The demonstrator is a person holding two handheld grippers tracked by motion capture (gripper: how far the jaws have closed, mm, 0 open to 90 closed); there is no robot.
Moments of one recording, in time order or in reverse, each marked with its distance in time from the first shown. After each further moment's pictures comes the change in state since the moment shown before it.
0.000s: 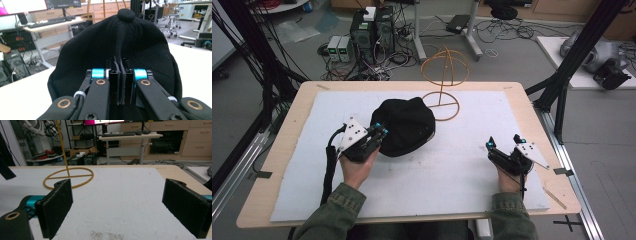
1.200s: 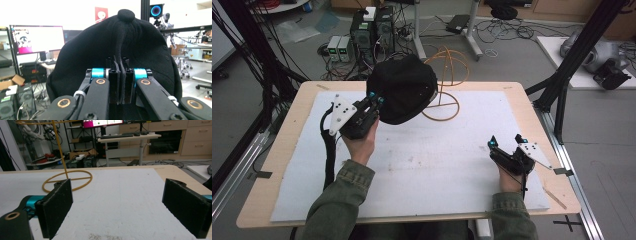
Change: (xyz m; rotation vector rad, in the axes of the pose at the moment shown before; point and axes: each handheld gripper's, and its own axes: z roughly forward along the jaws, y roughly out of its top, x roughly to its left) left arm 0.015 0.050 0.015 -0.308 0.086 -0.026; right arm -0.004 0.001 0.000 -0.019 -0.005 0.032
